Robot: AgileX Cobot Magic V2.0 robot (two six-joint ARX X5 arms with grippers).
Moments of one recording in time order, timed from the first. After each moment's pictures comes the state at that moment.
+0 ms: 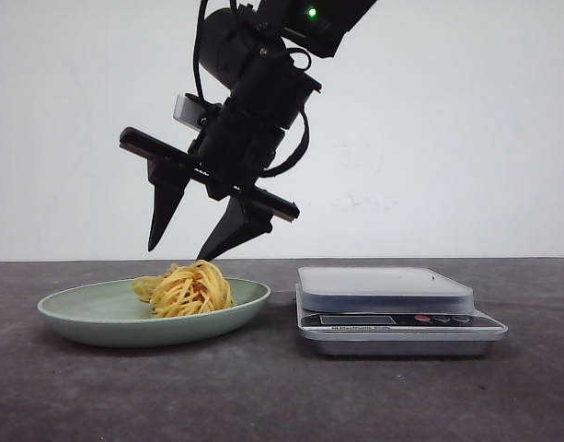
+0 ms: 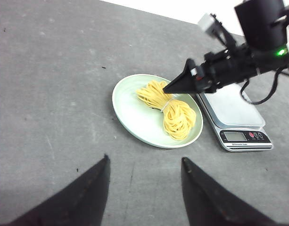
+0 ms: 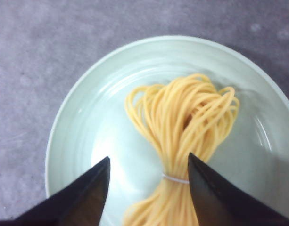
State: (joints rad) left arm -0.56 0.03 0.76 -1.11 -0.16 -0.41; right arm 0.76 2.02 1.57 -0.42 -0.21 0.44
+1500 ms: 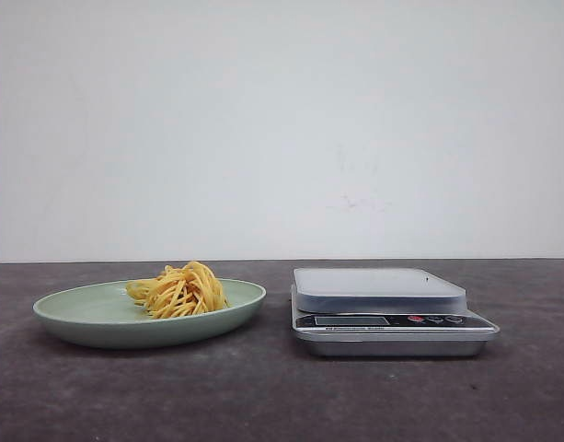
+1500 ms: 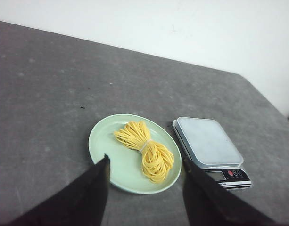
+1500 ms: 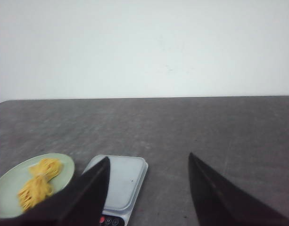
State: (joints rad) left arm -0.56 0.16 0.76 -0.86 -0.16 -0.40; right arm 0.72 0.05 0.75 -0.80 0.43 0.24
